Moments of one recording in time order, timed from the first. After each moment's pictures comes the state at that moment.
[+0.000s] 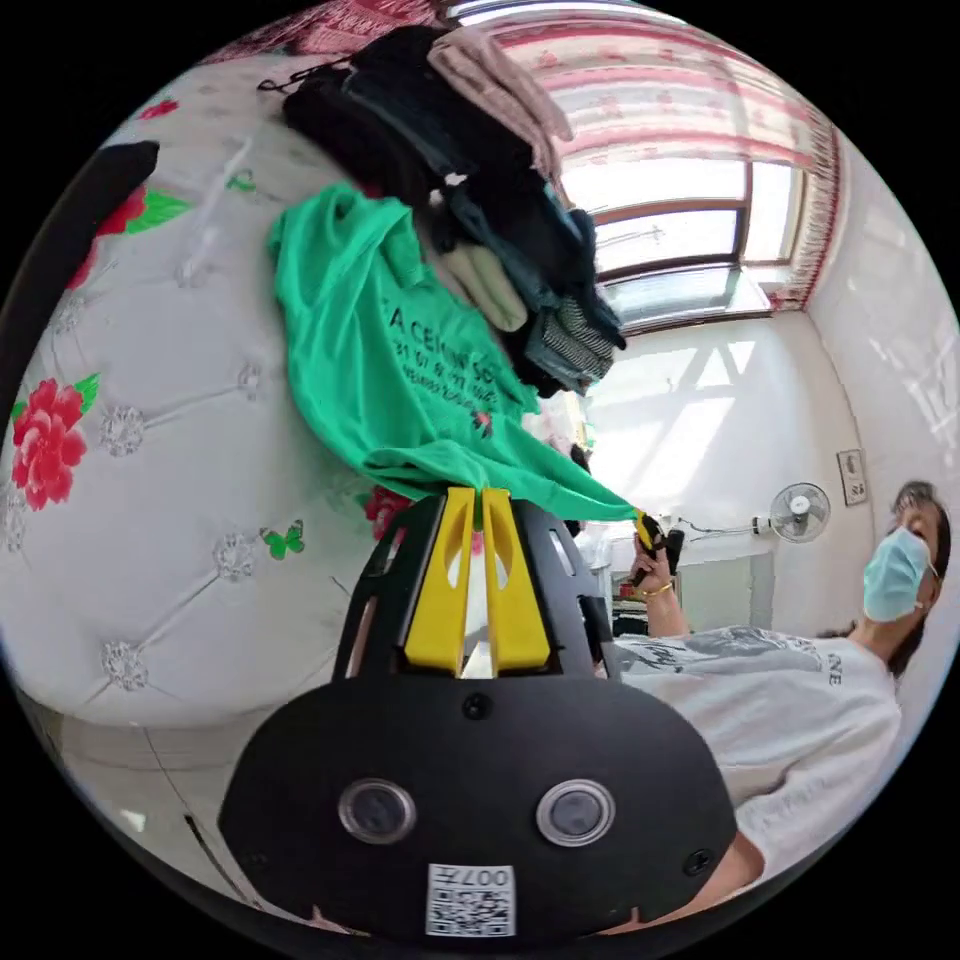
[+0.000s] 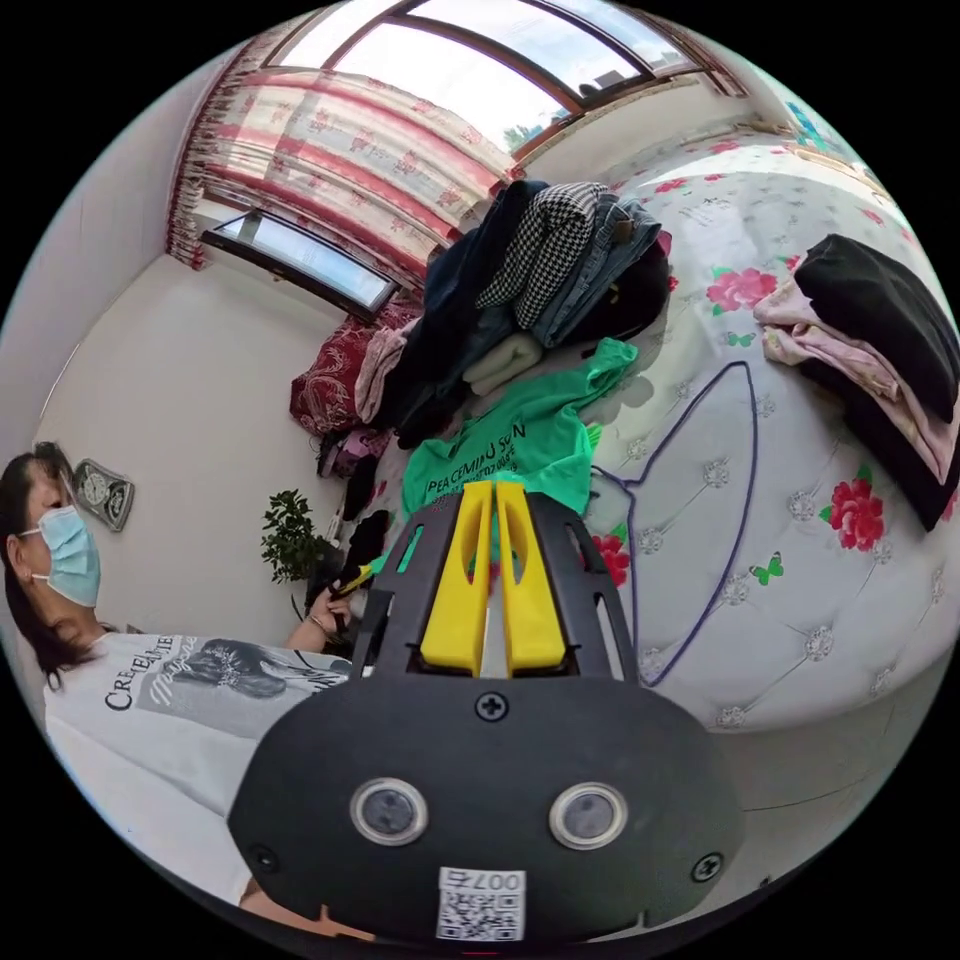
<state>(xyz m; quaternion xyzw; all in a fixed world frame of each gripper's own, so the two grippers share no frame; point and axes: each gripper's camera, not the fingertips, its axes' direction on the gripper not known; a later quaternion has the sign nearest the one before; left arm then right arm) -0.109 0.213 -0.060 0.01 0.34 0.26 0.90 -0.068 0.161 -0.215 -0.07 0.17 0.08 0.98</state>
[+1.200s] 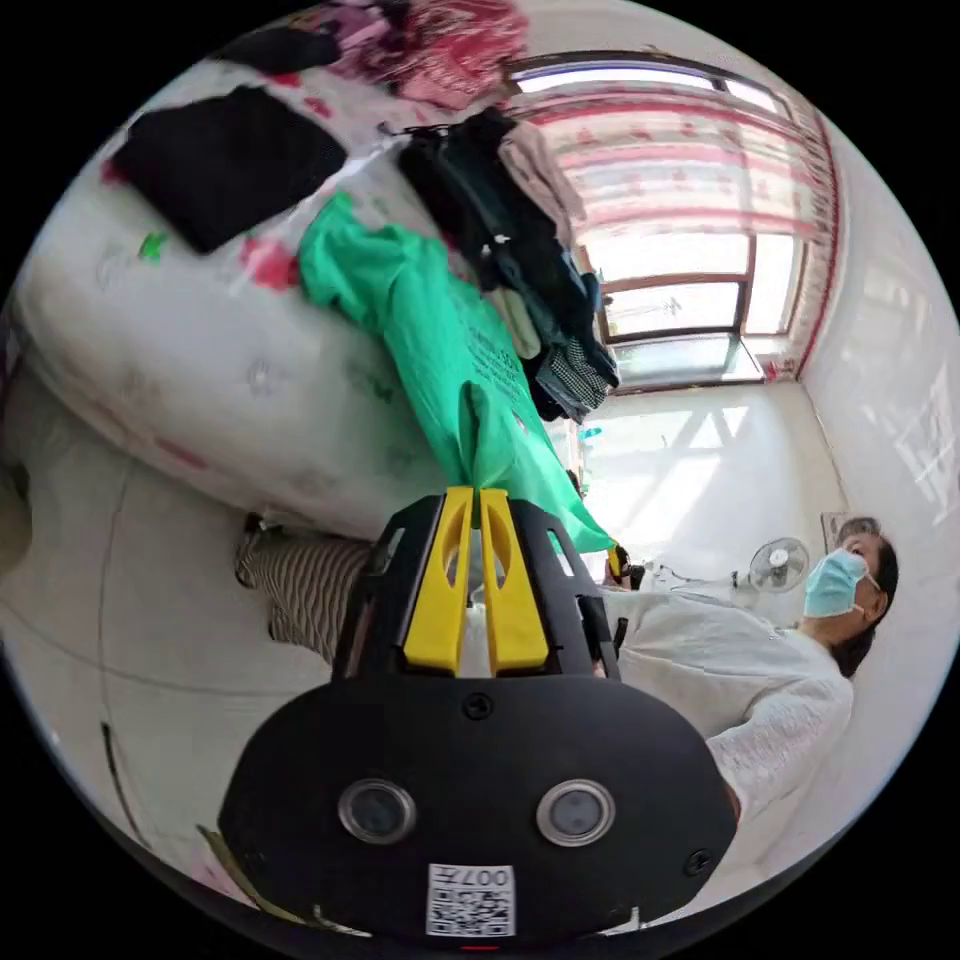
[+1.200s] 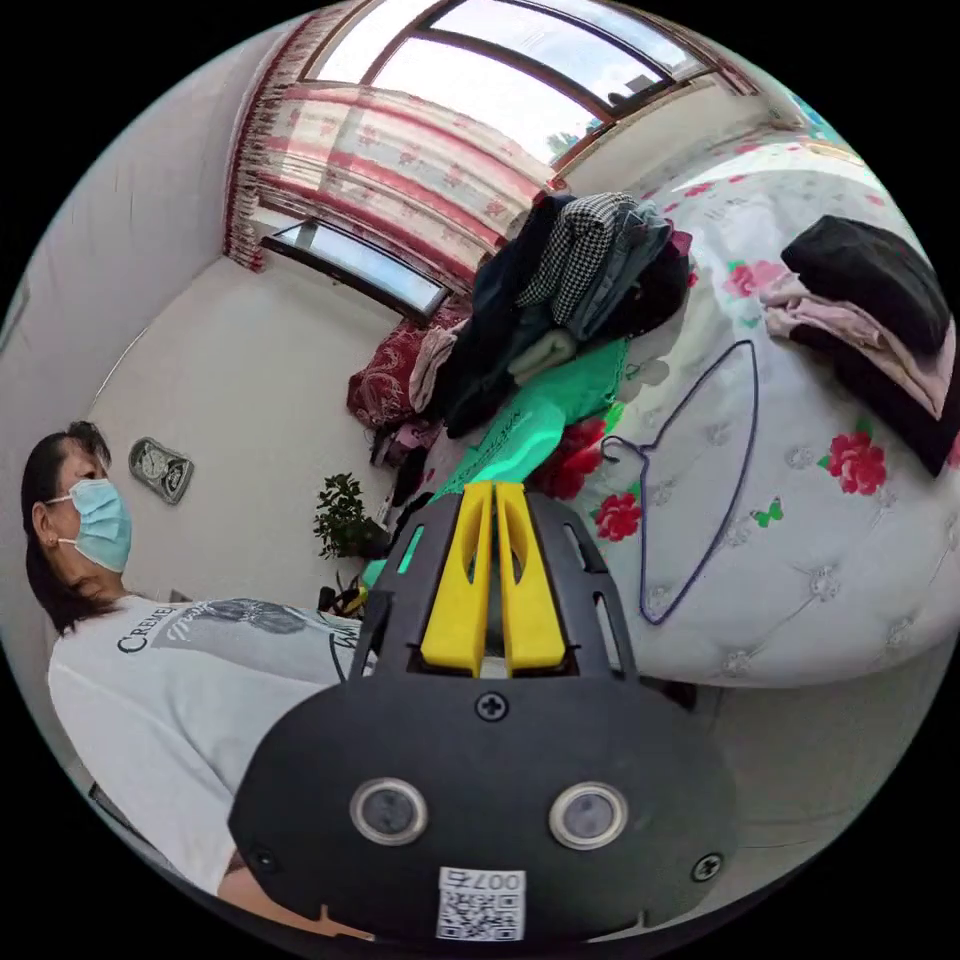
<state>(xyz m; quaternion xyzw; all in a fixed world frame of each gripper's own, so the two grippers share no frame) -0.240 0.370 -0.038 0.03 0.36 0.13 0.92 -0.080 0.210 -0.250 -0.07 0.09 0.09 0.99</state>
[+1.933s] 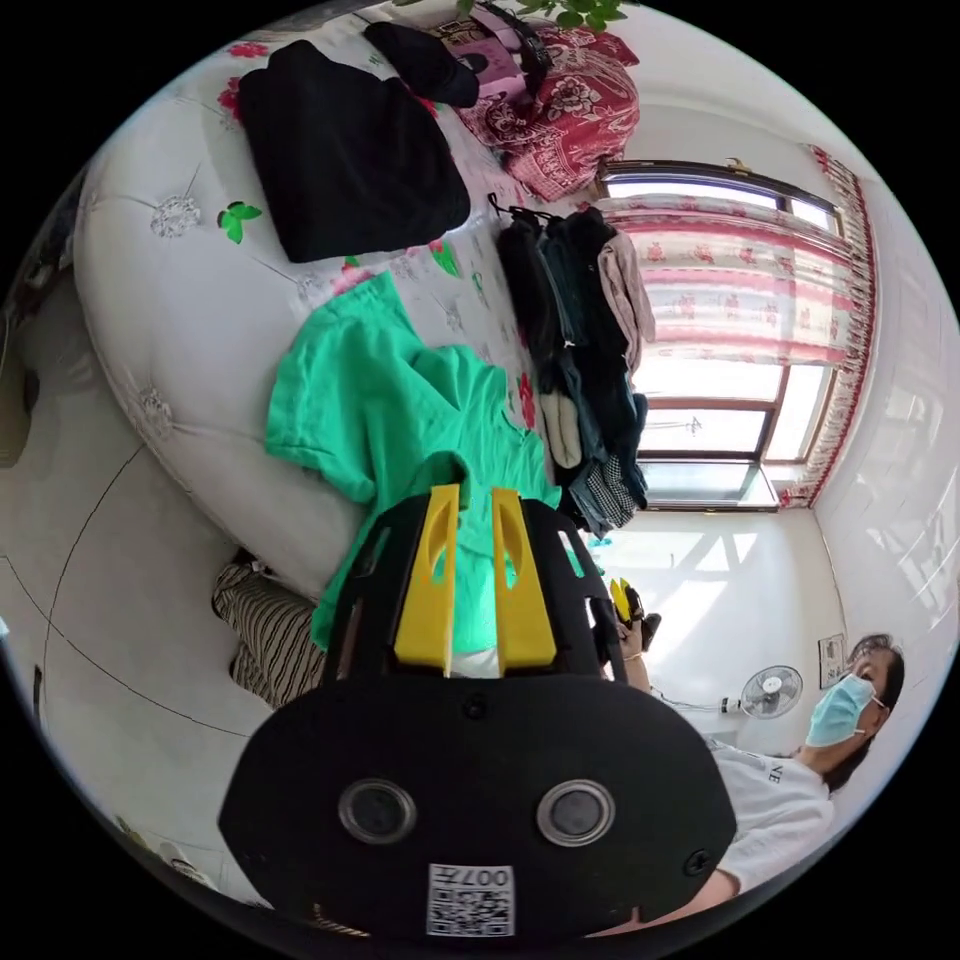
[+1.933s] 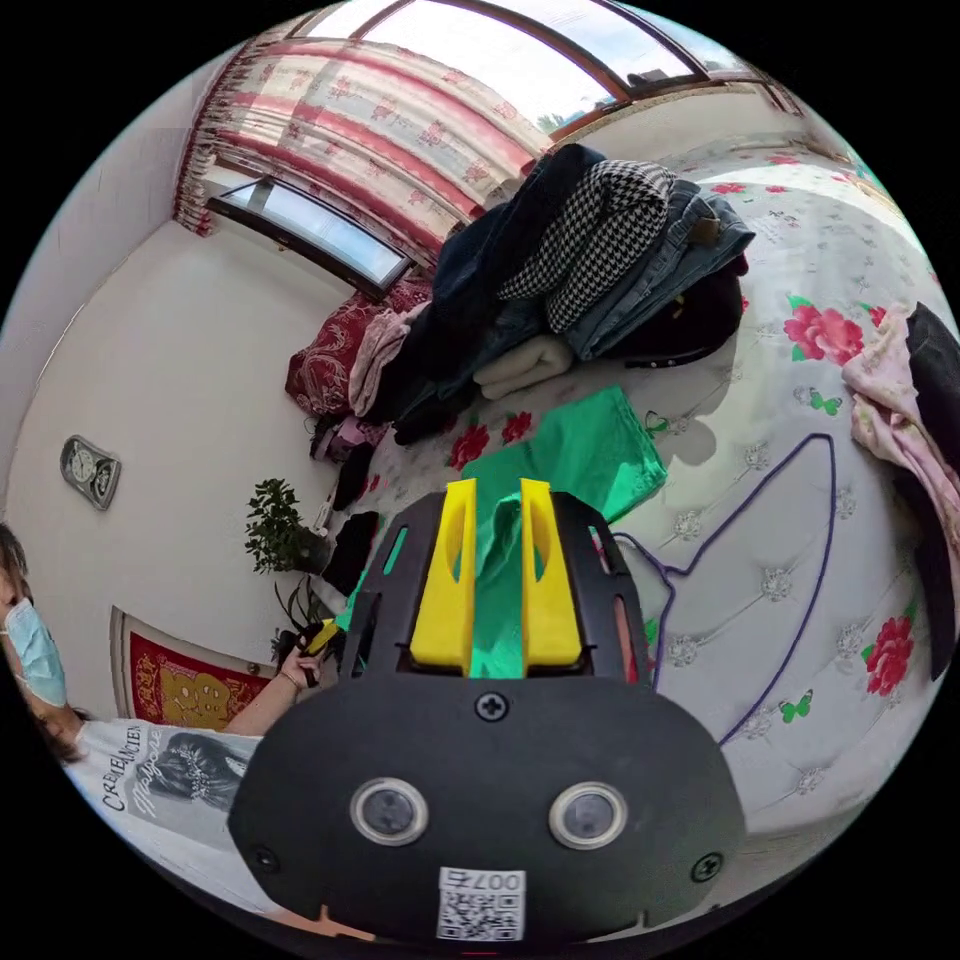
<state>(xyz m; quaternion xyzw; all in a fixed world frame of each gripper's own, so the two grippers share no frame) -0.284 0.320 -0.049 0.29 0.30 -0.10 0.90 0.032 0.064 -0.115 -0.10 0.41 0.05 0.90</state>
